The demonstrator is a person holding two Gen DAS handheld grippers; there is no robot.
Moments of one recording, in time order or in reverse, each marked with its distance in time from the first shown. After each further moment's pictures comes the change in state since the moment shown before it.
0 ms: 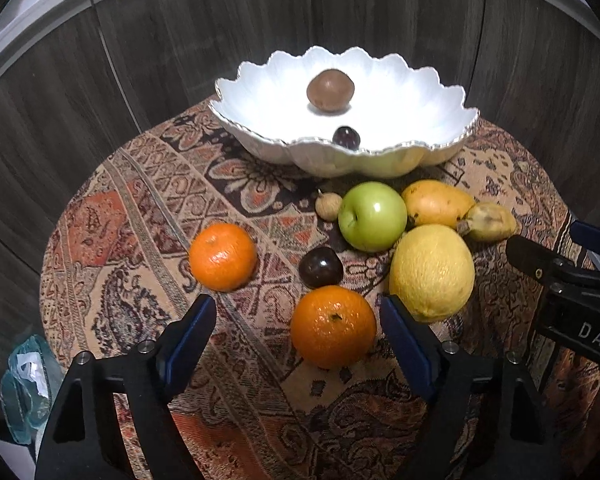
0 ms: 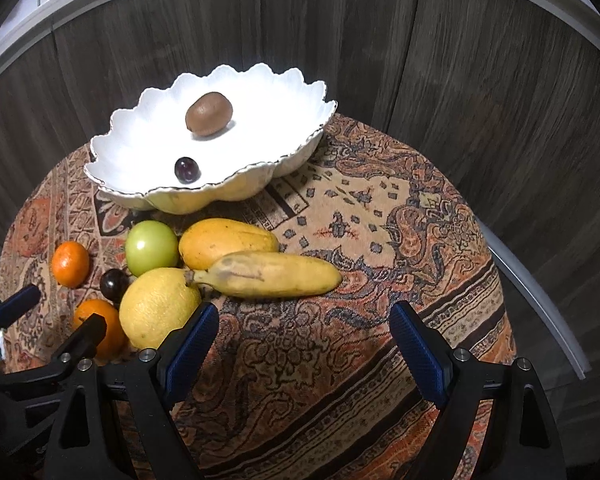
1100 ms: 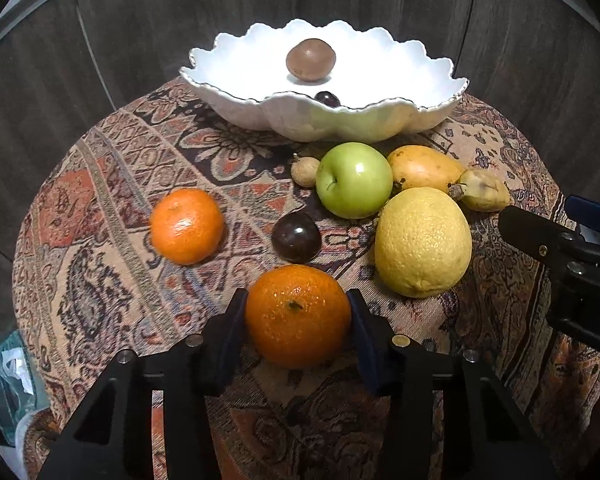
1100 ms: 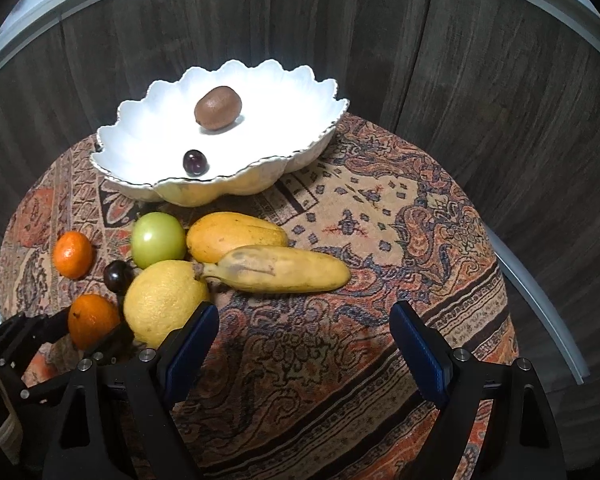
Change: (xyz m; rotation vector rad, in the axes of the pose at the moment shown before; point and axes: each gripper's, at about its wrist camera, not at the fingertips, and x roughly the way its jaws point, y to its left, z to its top) left arm 0.014 -0.003 -0.011 0.010 0.061 -0.067; right arm -0.004 0.009 -0.002 -0.022 -0.006 0.022
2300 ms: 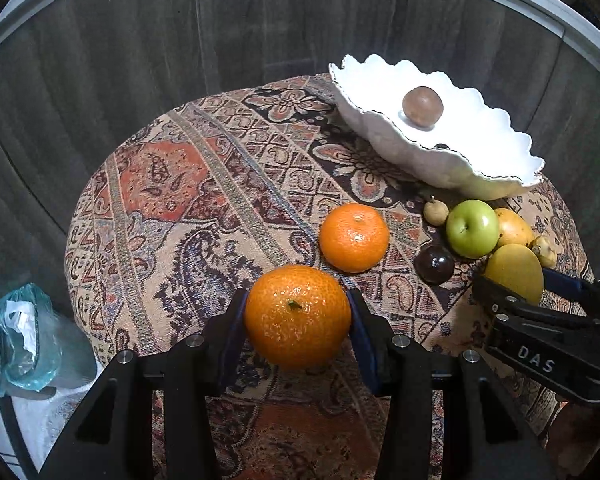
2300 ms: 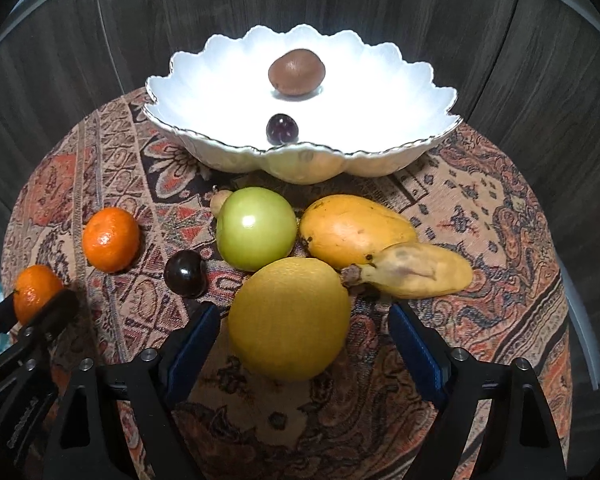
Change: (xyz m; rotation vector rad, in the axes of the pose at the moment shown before) left arm -0.021 0.096 -0.011 -0.206 -0.066 0.072; right arm 0.040 0.076 0.006 -0.056 0.092 0.038
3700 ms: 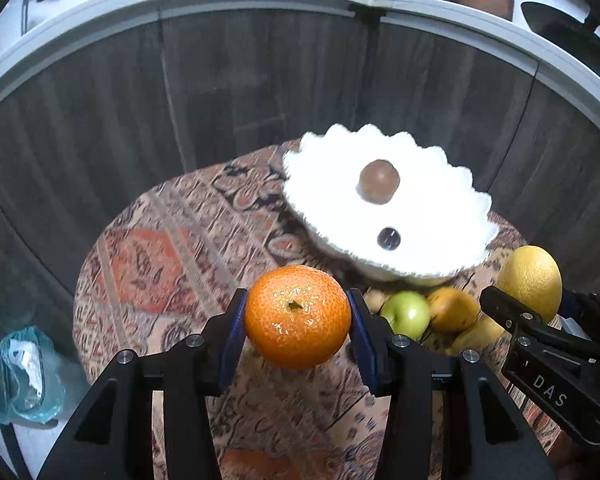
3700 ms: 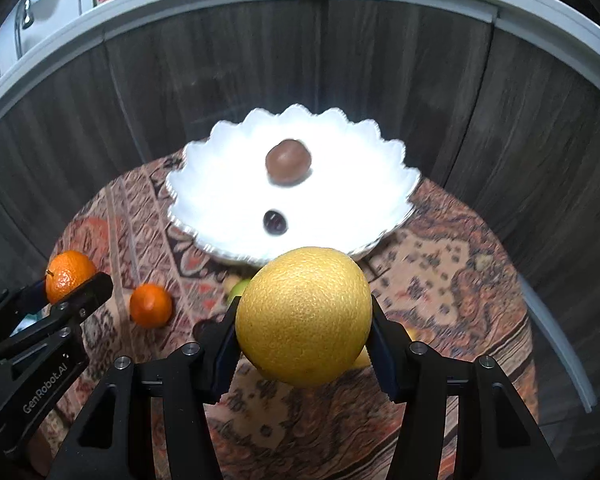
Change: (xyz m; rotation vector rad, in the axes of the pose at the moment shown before) left arm -0.048 -0.046 0.068 0.045 -0.125 -0.035; right arm -0.075 -0.036 0.039 0.048 -0.176 0.050
